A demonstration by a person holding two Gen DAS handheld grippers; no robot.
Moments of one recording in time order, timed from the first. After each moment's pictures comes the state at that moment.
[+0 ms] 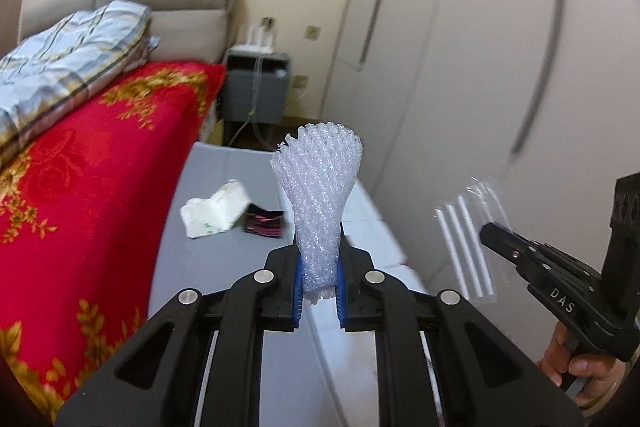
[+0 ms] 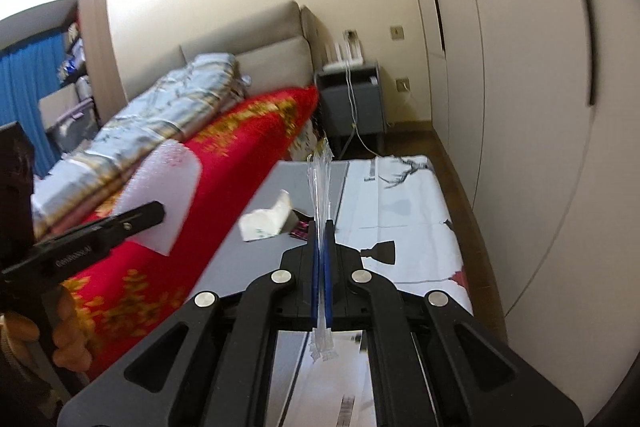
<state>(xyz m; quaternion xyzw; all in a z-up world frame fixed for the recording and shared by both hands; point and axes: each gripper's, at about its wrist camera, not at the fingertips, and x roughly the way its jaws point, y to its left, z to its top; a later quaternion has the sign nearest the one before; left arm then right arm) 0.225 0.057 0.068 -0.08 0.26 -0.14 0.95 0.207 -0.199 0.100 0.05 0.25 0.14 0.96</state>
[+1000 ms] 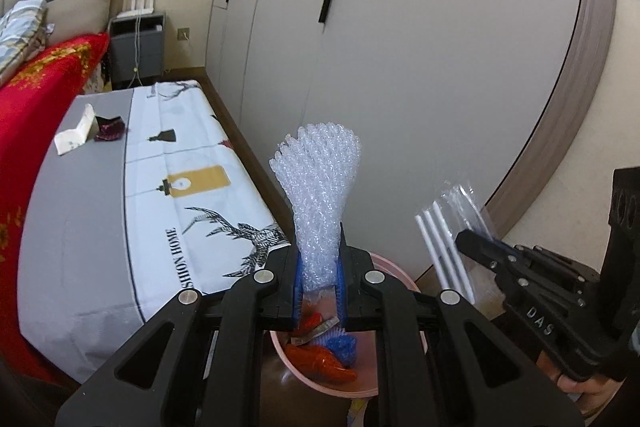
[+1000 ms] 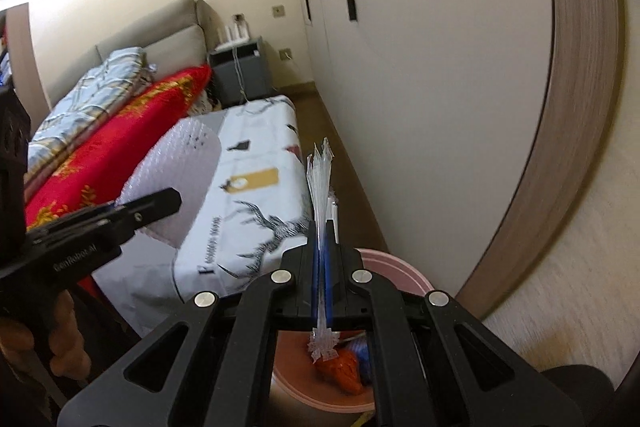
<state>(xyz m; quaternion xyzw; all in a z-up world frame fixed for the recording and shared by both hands) 0.056 -0.127 -0.002 -0.03 0.33 -0.30 0.90 -0.034 -0.352 0.029 0.07 0.31 -0.05 0.95</state>
